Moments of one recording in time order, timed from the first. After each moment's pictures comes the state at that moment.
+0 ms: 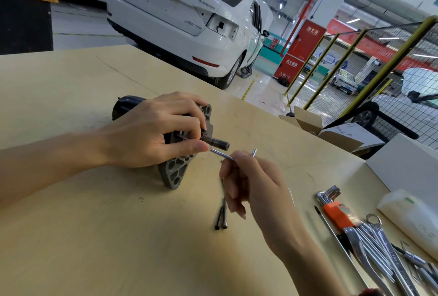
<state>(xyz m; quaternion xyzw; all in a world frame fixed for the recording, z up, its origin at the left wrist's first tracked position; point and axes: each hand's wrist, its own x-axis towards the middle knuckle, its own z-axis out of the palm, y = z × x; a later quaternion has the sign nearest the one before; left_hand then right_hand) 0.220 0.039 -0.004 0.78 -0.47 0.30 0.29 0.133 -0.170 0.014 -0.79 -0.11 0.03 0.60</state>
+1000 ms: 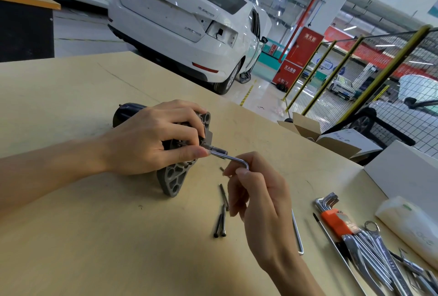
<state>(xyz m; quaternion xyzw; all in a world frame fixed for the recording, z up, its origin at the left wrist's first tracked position) 0.220 0.040 -0.004 0.78 -0.47 0.28 0.31 0.126 -0.163 0.007 -0.81 -0.15 -0.15 0.54</state>
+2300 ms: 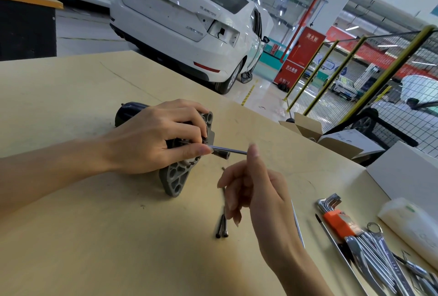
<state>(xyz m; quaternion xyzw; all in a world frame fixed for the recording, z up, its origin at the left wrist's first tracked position) 0.219 0.038 -0.004 0.78 -0.46 0.30 0.31 0.131 -0.160 0.012 -0.77 -0.09 -0.04 0.62</state>
